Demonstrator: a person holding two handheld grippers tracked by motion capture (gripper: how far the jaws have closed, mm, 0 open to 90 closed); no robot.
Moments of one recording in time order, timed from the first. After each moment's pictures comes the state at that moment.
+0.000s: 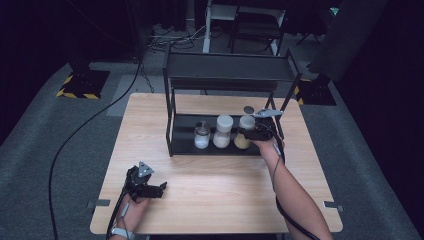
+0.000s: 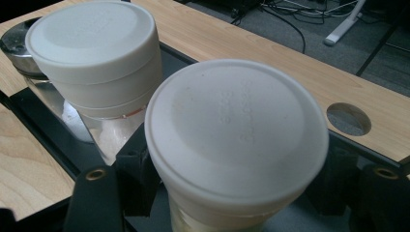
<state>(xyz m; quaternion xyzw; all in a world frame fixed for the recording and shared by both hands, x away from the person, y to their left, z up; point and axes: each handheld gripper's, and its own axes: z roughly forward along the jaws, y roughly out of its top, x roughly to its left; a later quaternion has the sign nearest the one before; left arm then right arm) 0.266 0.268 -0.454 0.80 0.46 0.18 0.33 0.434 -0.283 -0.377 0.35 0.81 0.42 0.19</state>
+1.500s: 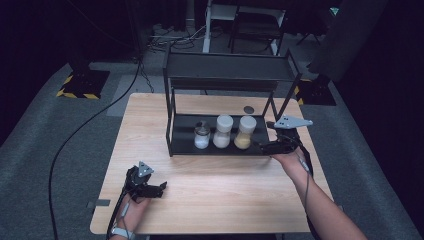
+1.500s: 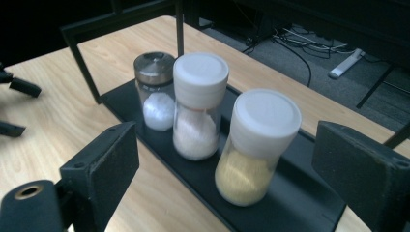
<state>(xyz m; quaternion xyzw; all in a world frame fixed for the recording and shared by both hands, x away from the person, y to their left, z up) 0.265 0.267 -0.454 0.80 0.47 0.18 0.33 0.345 -0.326 -0.321 0.30 0.81 0.46 0.21</state>
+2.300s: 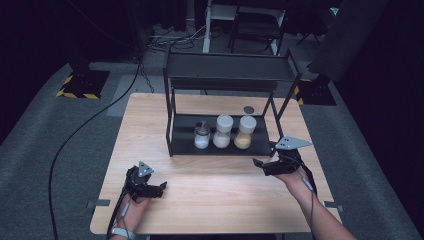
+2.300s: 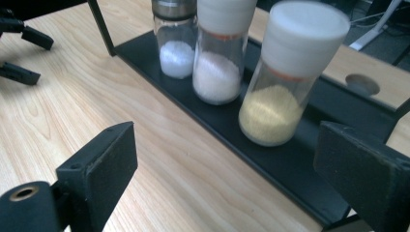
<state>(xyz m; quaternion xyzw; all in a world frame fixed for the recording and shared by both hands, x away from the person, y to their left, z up) 0.265 0.267 -0.454 0.80 0.47 0.18 0.33 0.322 -0.340 -0.362 0.30 0.83 0.44 0.18</state>
